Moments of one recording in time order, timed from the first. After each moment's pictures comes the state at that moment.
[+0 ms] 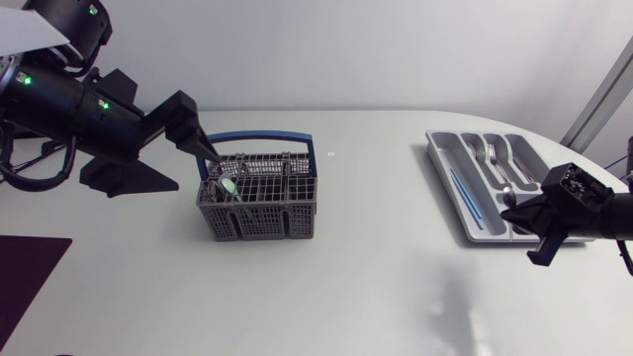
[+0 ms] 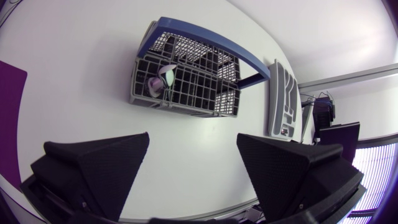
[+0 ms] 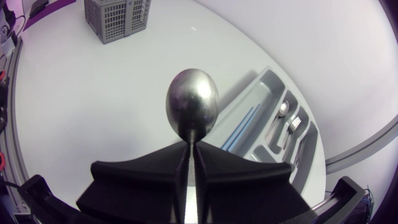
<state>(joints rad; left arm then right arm) -0.24 1.35 1.29 -1.00 0.30 -0.57 -0.42 1.30 0.72 -0.43 -0.55 -1.12</state>
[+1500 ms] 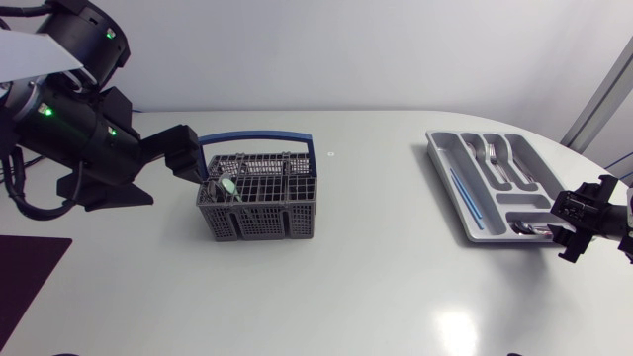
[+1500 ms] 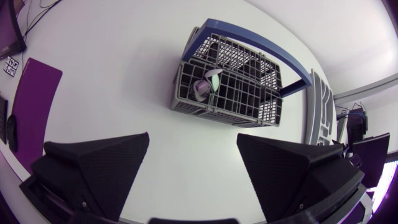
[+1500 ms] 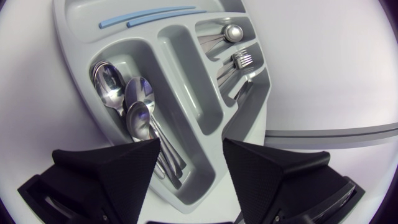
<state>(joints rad) -0.32 1.32 1.22 -1.02 0.00 -0.62 -0.64 1.77 0.78 0.21 -0.25 -1.55</state>
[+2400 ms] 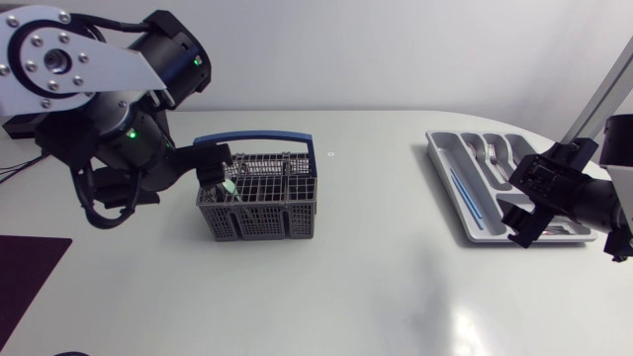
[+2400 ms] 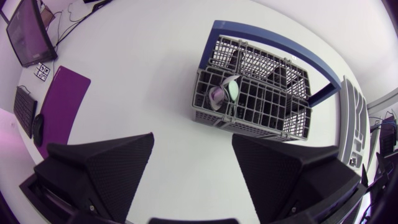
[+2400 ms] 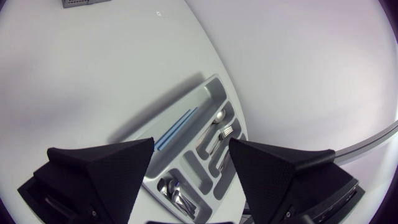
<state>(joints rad) -0.54 1.45 1.28 -1.08 -0.36 -0.82 -0.12 1.13 0.61 -0.09 -0.03 -1.11</state>
